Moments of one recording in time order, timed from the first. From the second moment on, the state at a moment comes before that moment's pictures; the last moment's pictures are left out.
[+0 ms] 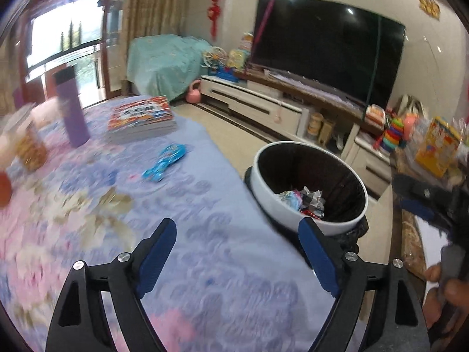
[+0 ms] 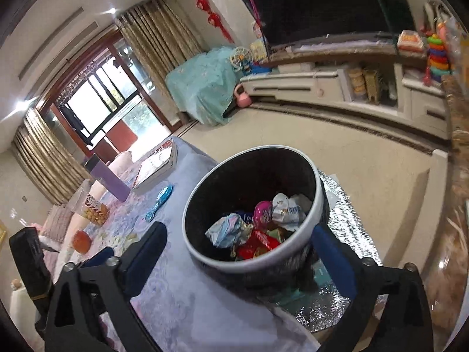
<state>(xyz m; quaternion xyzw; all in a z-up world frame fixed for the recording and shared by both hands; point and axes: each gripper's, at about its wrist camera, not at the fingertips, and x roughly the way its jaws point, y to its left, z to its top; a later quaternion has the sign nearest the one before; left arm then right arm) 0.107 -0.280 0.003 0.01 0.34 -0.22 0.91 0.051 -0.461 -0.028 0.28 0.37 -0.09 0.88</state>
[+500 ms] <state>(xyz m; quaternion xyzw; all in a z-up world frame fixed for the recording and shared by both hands) -0.016 -0.185 0.024 -0.02 0.21 -0.14 0.97 -0.005 -0.360 0.017 0.10 0.26 -0.17 0.95</state>
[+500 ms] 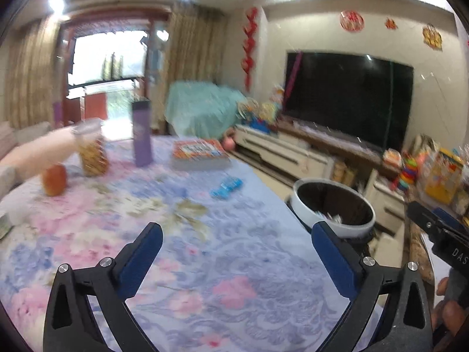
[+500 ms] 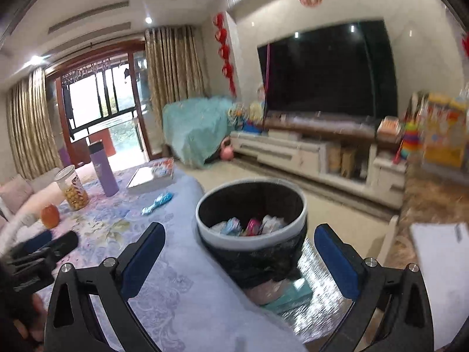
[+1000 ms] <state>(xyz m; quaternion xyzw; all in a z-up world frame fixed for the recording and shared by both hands) -0.064 -0.178 0.009 0.00 0.16 -0.09 0.98 -0.028 -0.326 0.011 0.07 0.23 -0.17 0.96</state>
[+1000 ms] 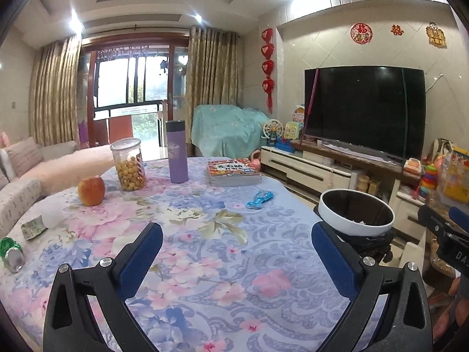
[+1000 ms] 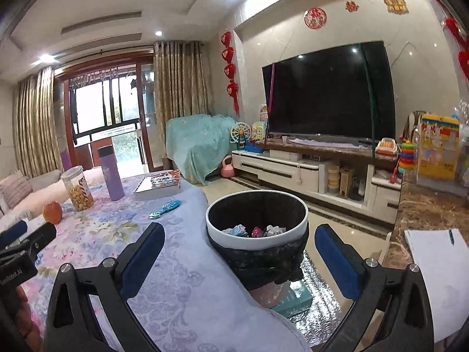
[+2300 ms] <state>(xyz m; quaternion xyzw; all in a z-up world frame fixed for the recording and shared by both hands) -0.062 -0.174 -0.004 0.02 0.14 -0.07 0.99 -0.033 -0.316 0.009 0.07 0.22 -0.16 0.96</state>
